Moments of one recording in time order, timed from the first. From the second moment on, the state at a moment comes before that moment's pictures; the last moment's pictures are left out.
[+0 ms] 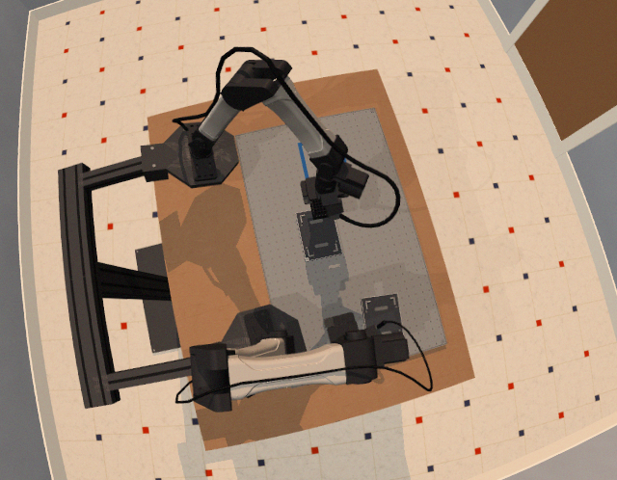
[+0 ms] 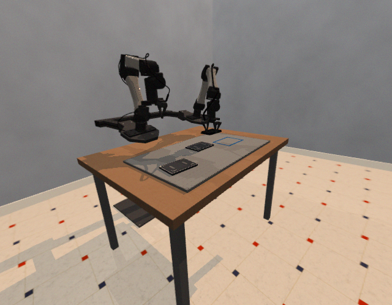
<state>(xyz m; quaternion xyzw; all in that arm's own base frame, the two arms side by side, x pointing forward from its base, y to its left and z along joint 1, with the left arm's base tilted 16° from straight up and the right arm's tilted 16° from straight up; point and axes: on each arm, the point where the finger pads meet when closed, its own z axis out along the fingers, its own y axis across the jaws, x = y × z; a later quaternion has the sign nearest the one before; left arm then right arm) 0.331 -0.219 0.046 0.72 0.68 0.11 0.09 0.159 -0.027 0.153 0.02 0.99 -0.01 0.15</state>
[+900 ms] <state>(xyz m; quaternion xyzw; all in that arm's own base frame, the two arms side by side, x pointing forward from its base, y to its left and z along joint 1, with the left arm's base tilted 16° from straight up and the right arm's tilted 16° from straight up) 0.305 -0.293 0.040 0.72 0.68 0.11 0.09 0.159 -0.027 0.153 0.02 0.99 -0.01 0.15</state>
